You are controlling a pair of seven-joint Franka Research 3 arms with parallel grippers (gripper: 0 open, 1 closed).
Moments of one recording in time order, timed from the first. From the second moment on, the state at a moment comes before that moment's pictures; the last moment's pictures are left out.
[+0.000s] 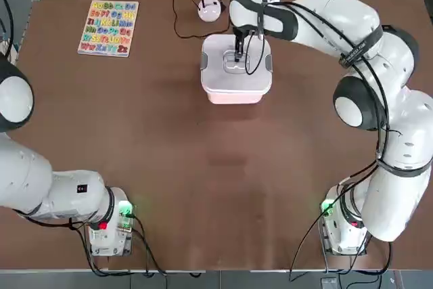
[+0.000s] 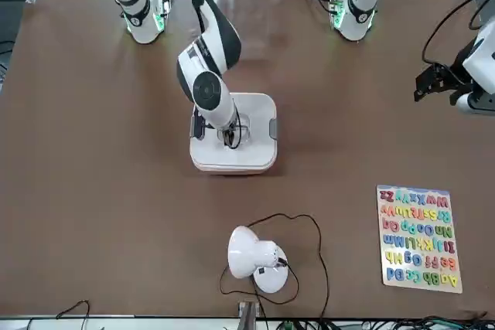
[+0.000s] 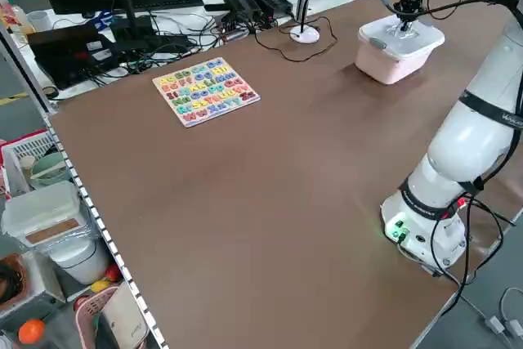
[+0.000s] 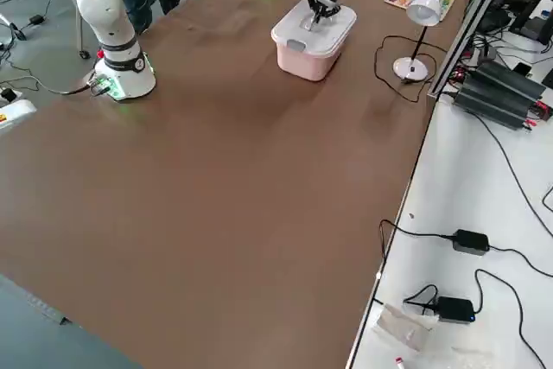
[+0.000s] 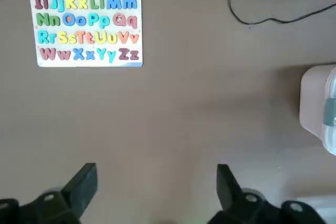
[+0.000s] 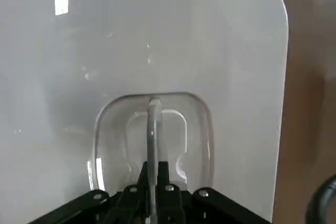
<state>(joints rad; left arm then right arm) 0.05 0.06 -0.14 -1.47 -0.02 1.49 0.01 0.77 0.56 -0.11 -1.48 0.28 1.93 2.17</state>
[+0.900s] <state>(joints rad) 0.05 0.06 -0.14 -1.47 -0.02 1.49 0.00 0.77 0.56 -0.10 -1.47 0.28 1.94 2.12</state>
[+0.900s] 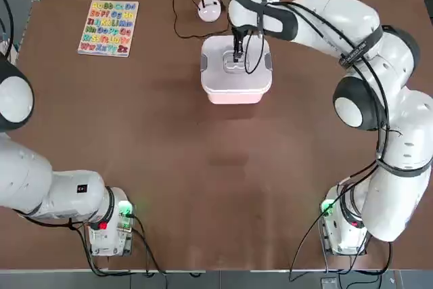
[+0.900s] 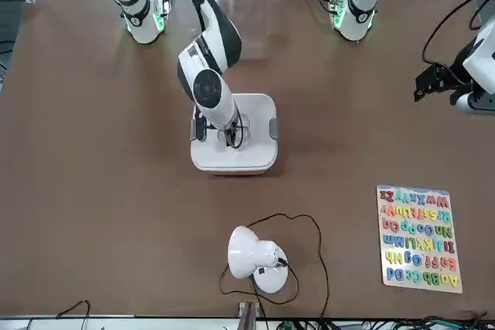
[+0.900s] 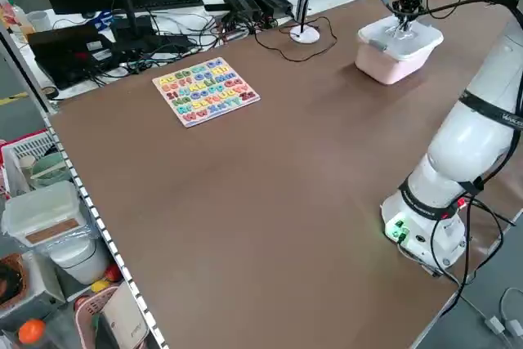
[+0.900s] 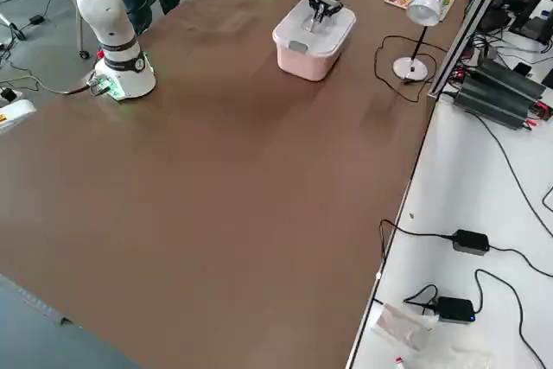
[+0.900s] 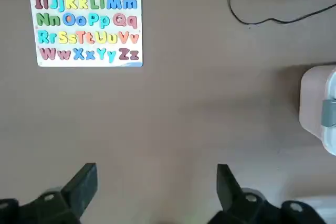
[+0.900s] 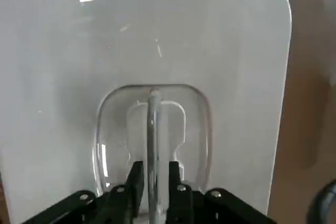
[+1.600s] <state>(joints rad) 0.05 0.06 -0.14 -1.47 -0.02 1.50 -0.02 0.77 0.56 -0.11 -1.44 0.26 1.92 2.12</state>
